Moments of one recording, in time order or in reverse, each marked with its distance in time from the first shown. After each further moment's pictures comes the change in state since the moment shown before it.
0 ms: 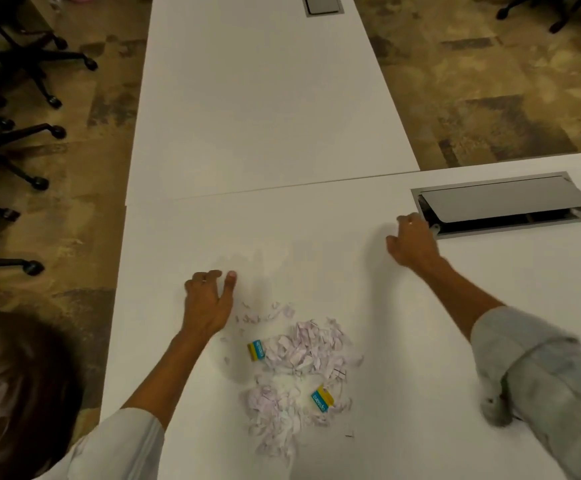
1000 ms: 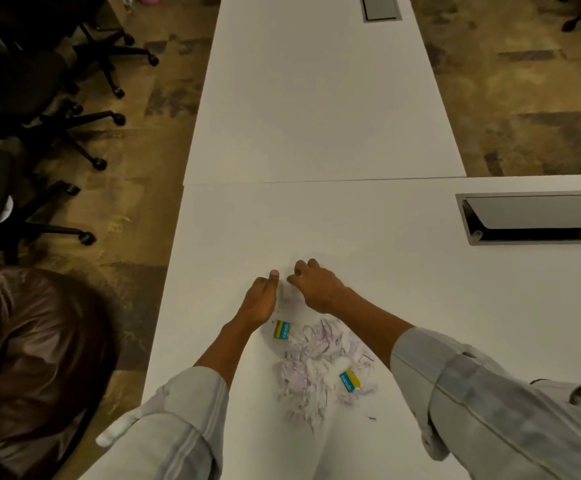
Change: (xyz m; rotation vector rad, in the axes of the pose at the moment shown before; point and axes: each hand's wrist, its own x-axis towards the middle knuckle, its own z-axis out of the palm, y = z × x) left_hand -0.038 0.000 0.016 -0.497 -0.252 -0.247; right_hand -0.124 -0.205 0.067 -0.216 -0.292 -0.842
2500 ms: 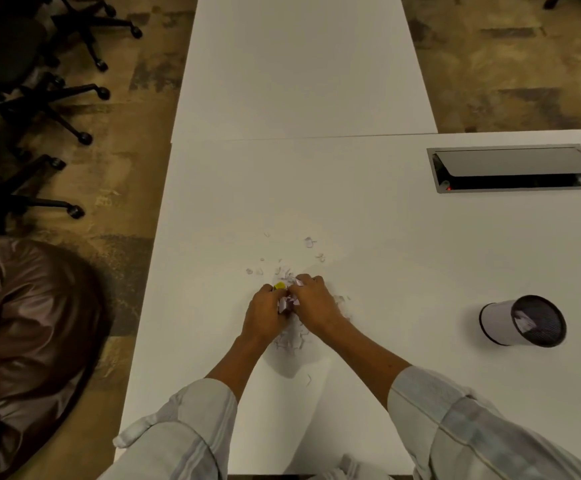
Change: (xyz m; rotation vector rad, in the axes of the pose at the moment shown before) left_hand -0.114 -0.085 0.071 0.450 0.083 0.308; right_hand -0.128 -0.075 0.086 0.361 0.178 0.288
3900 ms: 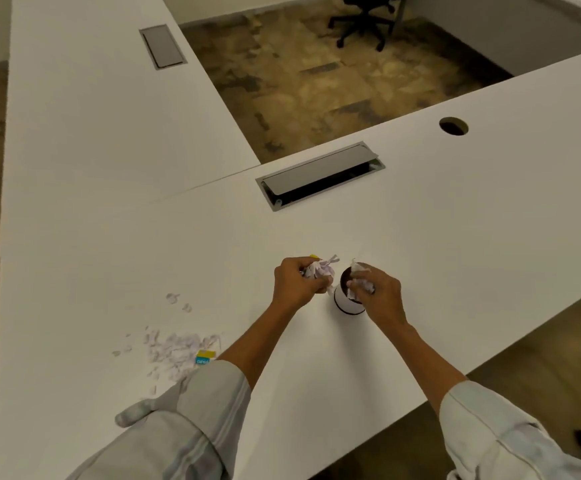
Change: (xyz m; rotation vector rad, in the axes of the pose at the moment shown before) left_hand -0.015 0.315 0.120 -0.527 -0.298 0.270; right_hand -0.217 0.273 -0.137 0.543 0.852 0.479
